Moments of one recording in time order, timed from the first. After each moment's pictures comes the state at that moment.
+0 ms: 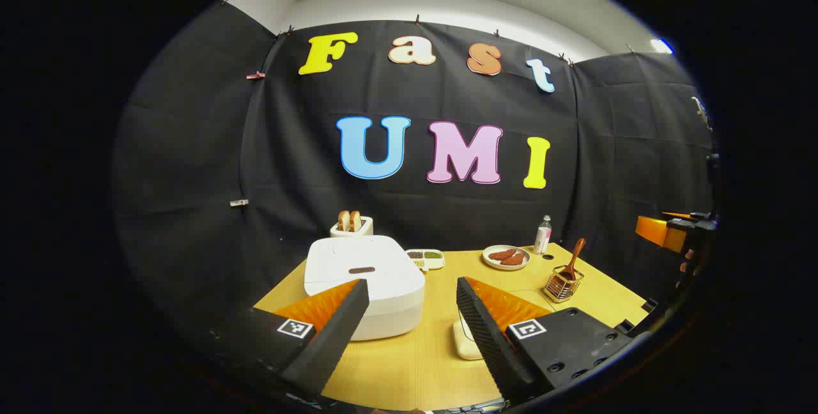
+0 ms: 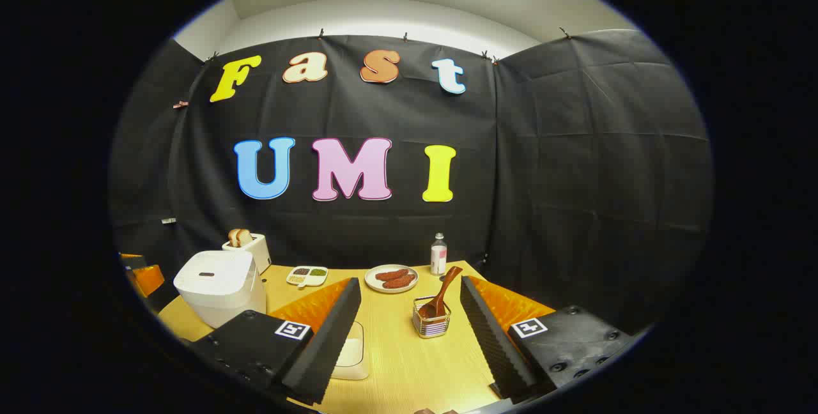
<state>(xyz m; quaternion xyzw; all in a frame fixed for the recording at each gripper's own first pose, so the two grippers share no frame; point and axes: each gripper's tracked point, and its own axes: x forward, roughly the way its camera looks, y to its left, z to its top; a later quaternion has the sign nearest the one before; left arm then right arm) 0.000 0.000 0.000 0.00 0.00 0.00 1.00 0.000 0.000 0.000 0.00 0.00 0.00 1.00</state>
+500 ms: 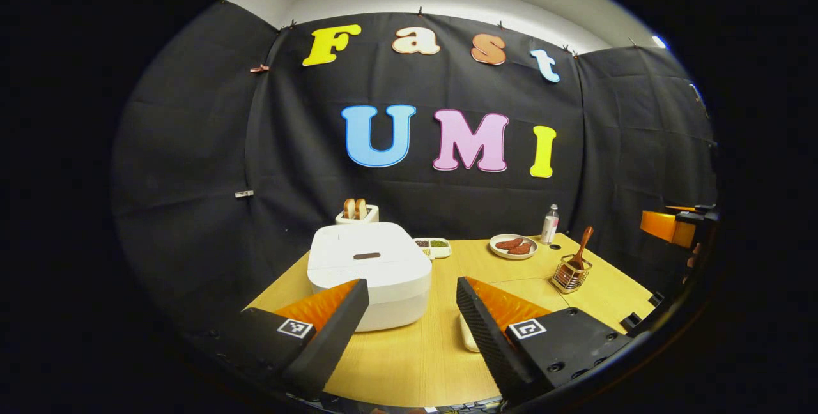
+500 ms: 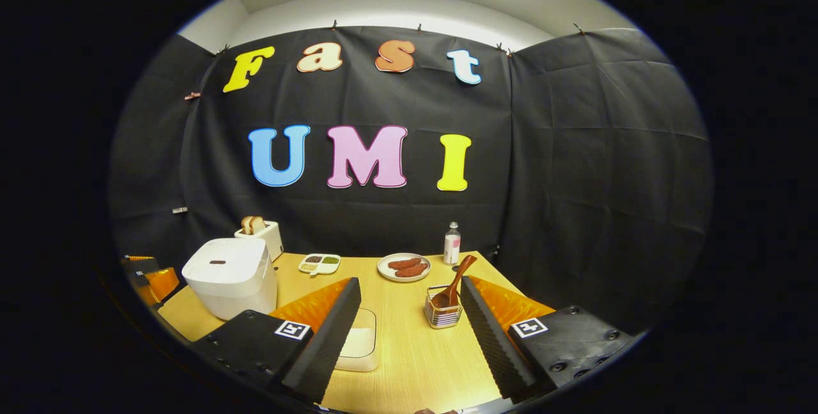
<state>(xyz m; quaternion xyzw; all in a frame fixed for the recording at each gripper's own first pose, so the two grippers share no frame) 0.006 0.006 -0.023 -0.01 0.02 0.02 1.00 0.000 0.019 -0.016 -0.01 0.02 0.03 1.00</state>
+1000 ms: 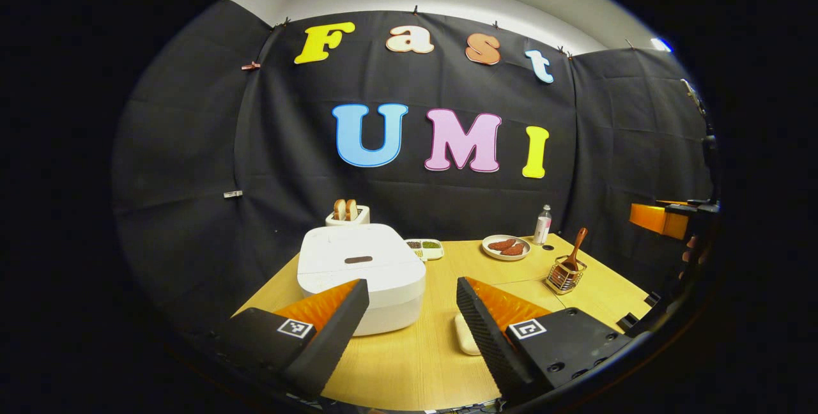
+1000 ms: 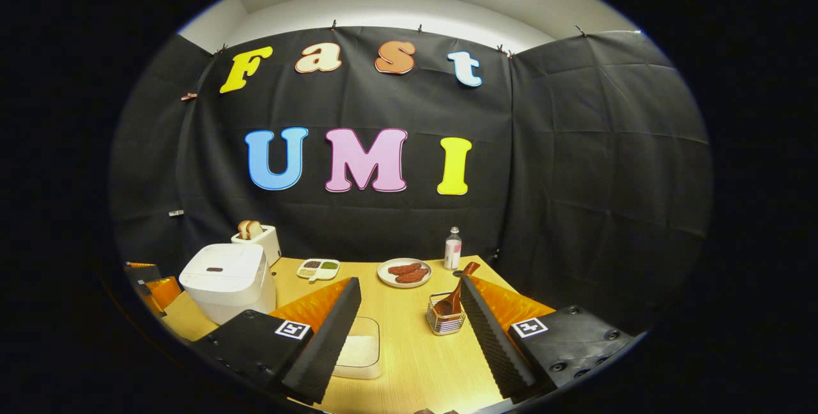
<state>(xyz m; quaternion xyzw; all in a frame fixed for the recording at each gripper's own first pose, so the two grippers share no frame) 0.027 0.007 -0.018 0.00 0.02 -0.01 1.00 0.018 0.020 -0.005 -0.01 0.01 0.01 1.00</state>
